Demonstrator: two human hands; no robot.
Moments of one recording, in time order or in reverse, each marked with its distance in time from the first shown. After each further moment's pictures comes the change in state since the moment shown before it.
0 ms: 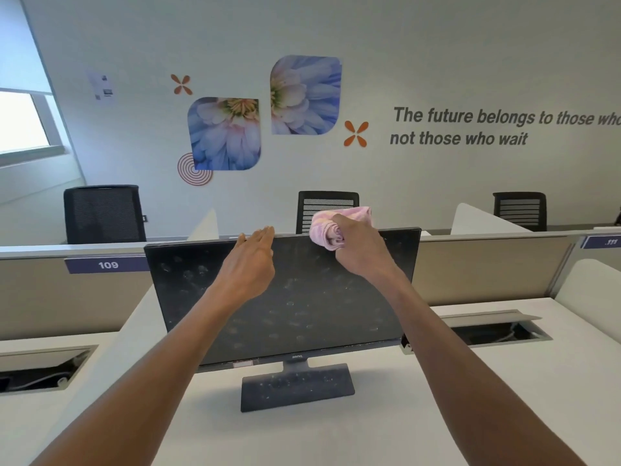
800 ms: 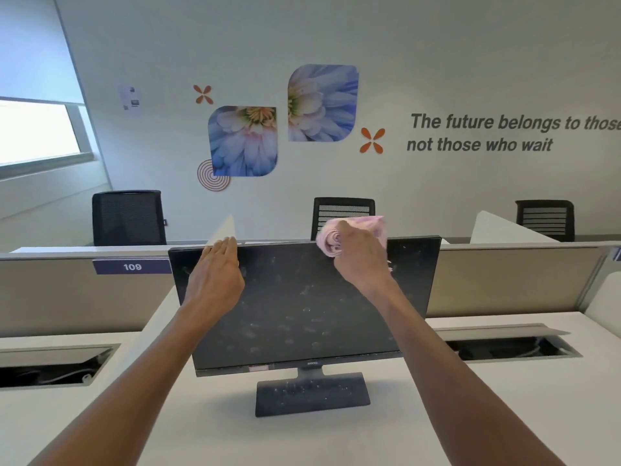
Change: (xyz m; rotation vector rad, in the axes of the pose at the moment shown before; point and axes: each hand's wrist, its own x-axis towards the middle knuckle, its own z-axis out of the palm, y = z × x) left_hand -0.034 -0.052 -0.025 0.095 0.071 -0.228; right_hand 0.004 -0.027 0.022 -0.108 0.176 -0.039
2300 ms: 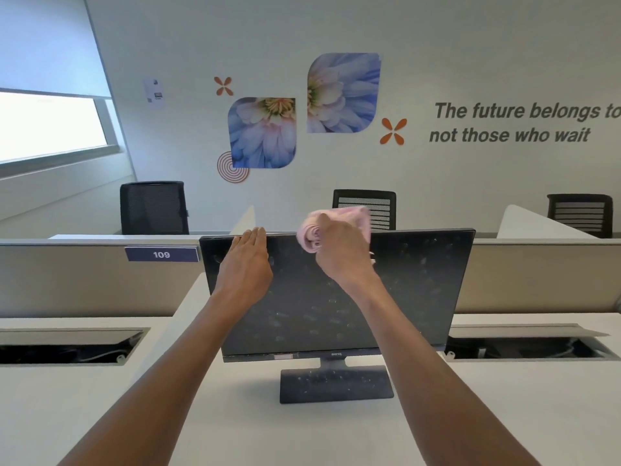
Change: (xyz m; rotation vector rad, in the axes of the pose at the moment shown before) left_hand 0.003 -0.012 0.008 0.042 0.012 0.069; right_hand 0.003 -0.068 0.025 -0.008 -0.059 -0.099
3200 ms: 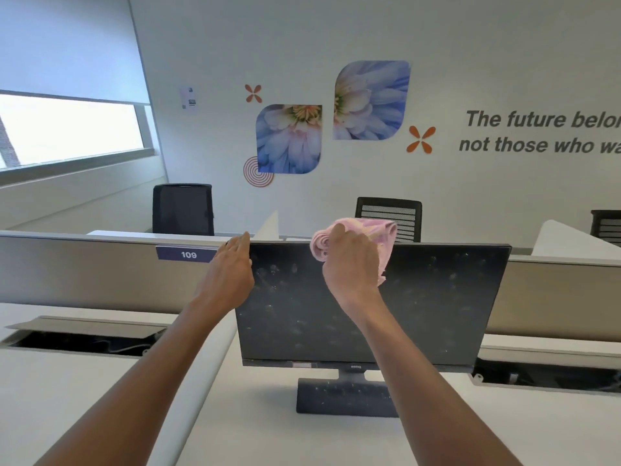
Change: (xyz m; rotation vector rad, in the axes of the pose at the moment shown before) left_hand -0.010 -0.064 -0.013 -0.080 -0.021 -0.166; right_hand -0.005 -0.038 0.006 -0.146 0.076 0.075
